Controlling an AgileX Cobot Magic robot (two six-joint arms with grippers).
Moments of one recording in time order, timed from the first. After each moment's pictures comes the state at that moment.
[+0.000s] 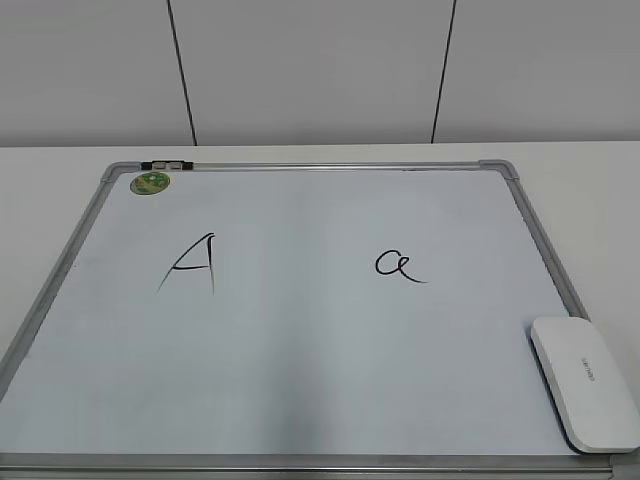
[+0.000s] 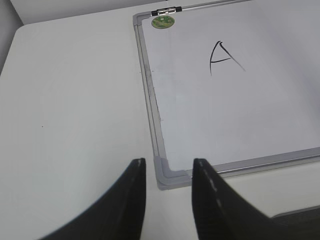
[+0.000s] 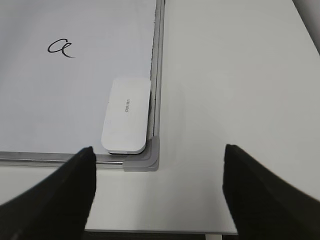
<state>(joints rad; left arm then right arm) -0.02 0.01 -0.52 -0.09 1.10 0.13 0.01 -0.02 -0.49 0.00 1.14 -0.05</state>
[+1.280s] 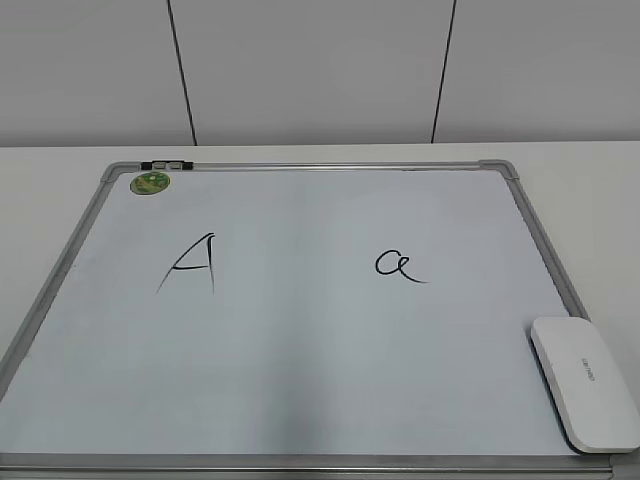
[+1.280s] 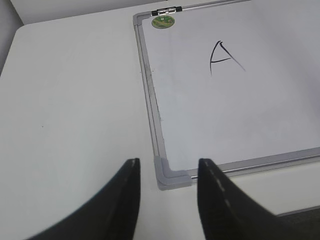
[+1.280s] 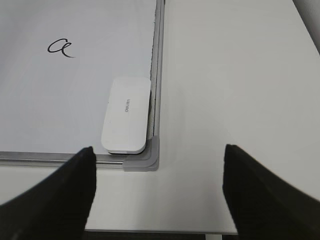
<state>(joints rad) -0.02 0.01 -0.52 -0.09 1.10 0.13 0.01 -0.02 -0.49 0.00 1.14 -0.05</state>
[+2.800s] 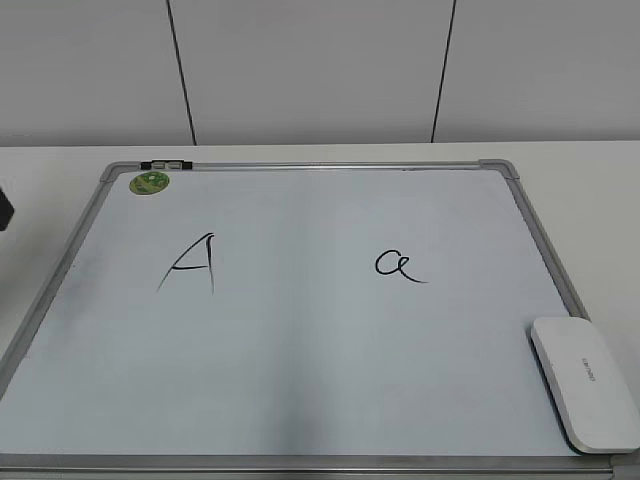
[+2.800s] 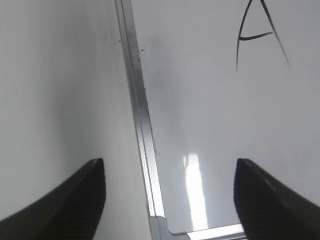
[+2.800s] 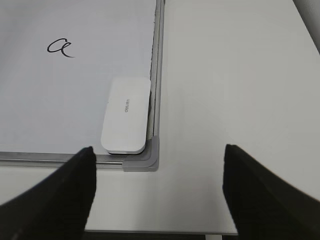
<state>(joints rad) -0.02 1.45 -1.11 -0.14 0.95 0.15 0.01 -0.02 -0.49 0.00 1.14 -0.05</state>
